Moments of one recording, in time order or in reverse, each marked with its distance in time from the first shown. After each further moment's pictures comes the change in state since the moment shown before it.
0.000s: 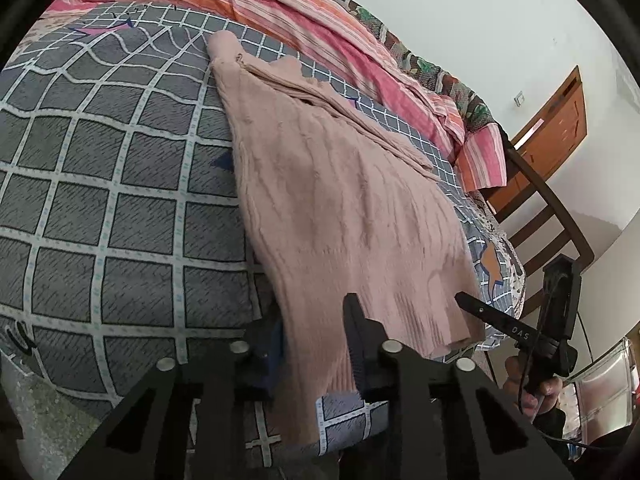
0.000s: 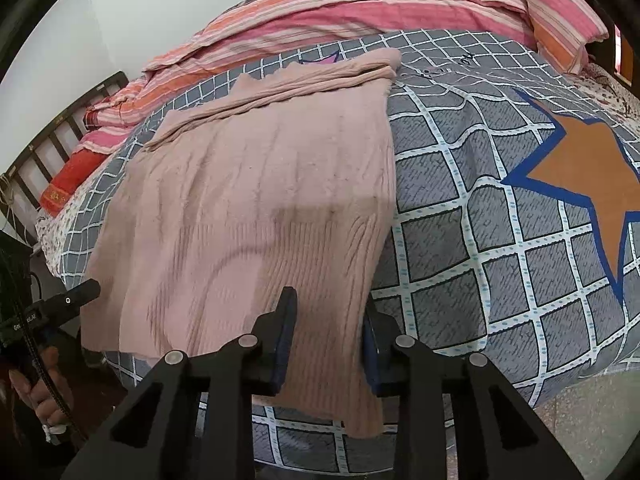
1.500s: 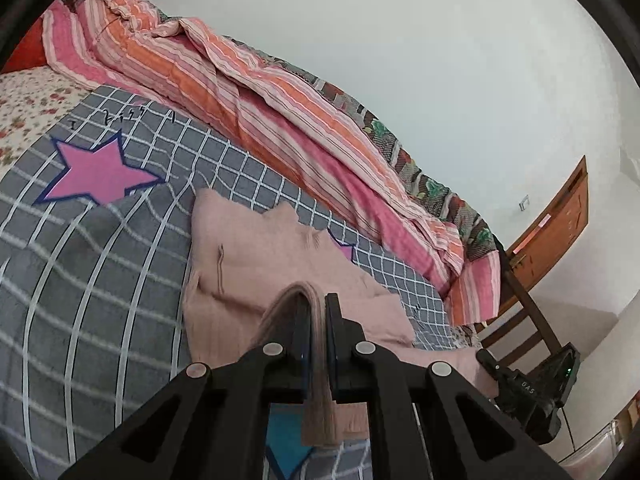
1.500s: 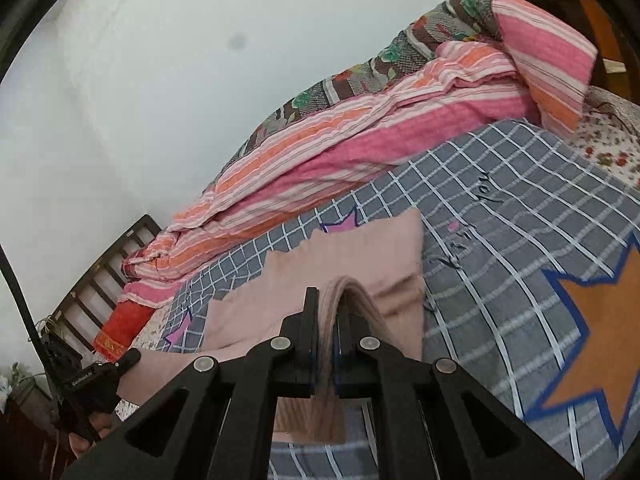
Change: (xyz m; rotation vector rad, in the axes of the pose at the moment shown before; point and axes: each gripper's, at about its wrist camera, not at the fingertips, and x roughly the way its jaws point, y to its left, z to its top) left arm -0.027 -0.014 0.165 -0.126 -0.297 -0.009; right arm -0.040 -0.015 0.160 0.226 -0.367 0.197
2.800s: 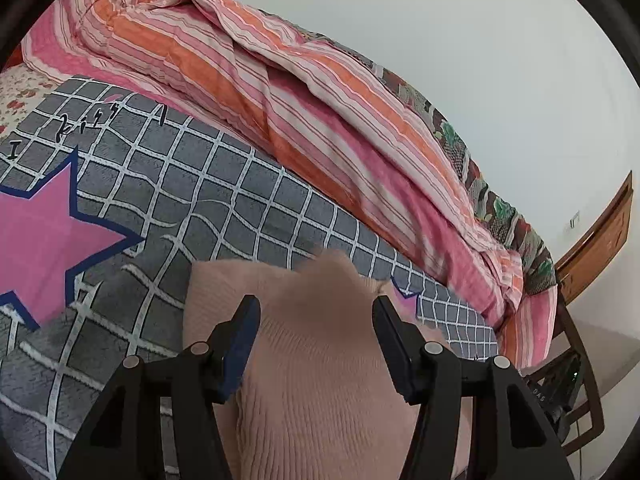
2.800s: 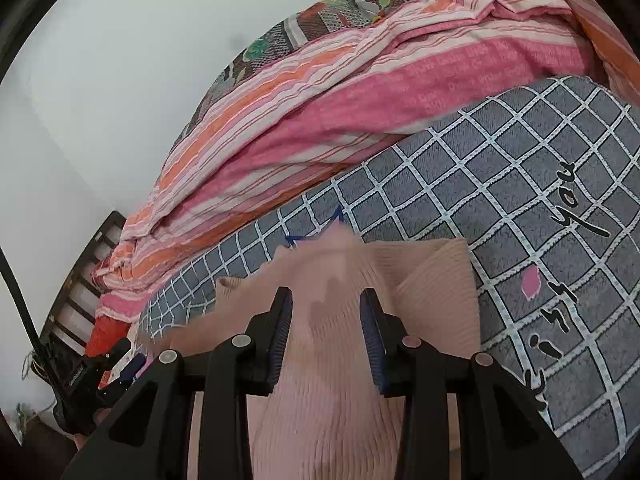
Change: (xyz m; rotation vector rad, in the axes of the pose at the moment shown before) left arm 0.136 0.041 0.084 -0.039 0.048 0.122; right arm 0.171 -0.028 0.060 0.077 0.164 -0.044
